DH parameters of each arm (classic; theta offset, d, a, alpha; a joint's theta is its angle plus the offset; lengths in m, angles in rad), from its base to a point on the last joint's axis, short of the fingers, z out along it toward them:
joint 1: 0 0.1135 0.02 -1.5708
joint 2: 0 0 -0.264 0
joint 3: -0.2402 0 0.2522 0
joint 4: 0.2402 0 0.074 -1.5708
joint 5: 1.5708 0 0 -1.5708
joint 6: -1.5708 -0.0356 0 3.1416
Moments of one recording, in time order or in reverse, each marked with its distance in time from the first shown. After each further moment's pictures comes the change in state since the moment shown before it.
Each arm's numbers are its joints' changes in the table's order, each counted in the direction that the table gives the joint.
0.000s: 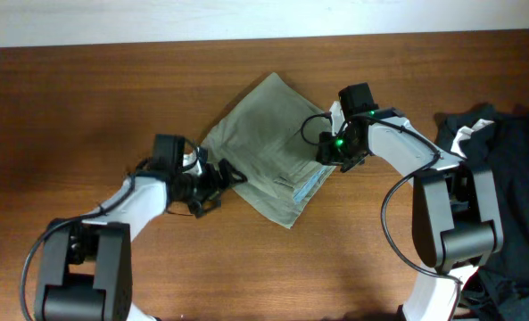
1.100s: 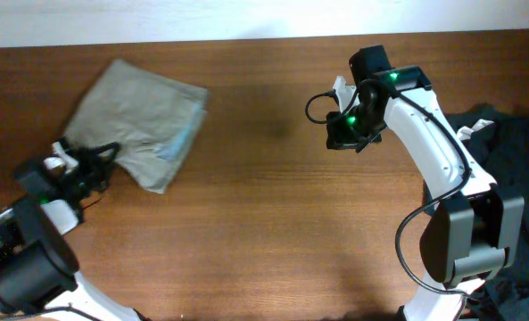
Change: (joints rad) left arm 0.723 0.243 0.018 -0.791 0.292 0.206; right arm 0.000 -0.083 -0.343 0.514 0.005 0.158
